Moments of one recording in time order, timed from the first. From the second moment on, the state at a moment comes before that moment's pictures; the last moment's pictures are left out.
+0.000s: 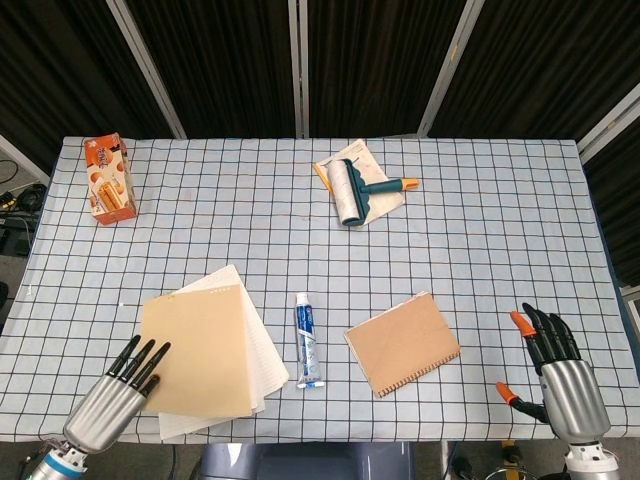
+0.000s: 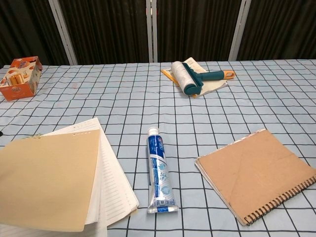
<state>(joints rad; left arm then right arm) -0.14 -1.29 0.28 -1.53 1.89 1.53 0.66 -0.01 -1.13 -0.02 -1.81 -1.73 1.61 -0.07</state>
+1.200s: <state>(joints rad) -0.36 -1.37 -0.13 -1.66 1.46 1.22 0.67 -0.01 -1.13 -0.02 -1.81 -1.72 1.60 -0.08</state>
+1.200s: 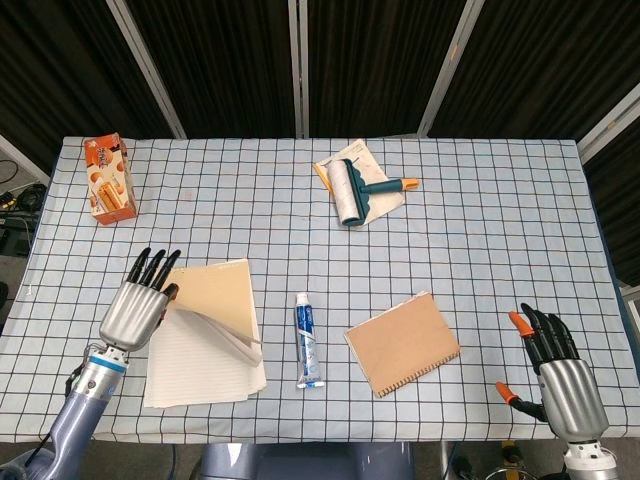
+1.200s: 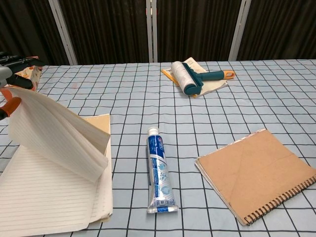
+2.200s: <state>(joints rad) -0.66 -1.48 -0.39 -1.22 1.08 1.03 0.59 0.01 -1.16 0.01 -1.76 -1.62 1.54 -0.10</state>
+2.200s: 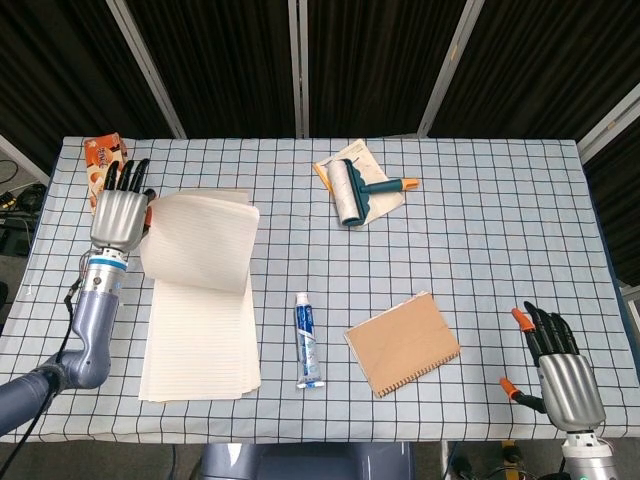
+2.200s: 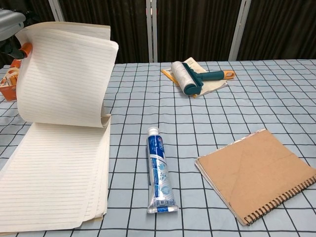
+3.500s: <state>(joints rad) -0.71 -1.50 -0.33 -0.98 1.08 1.03 0.36 0.02 -1.19 0.00 -1.73 -1.59 1.50 -0.14</state>
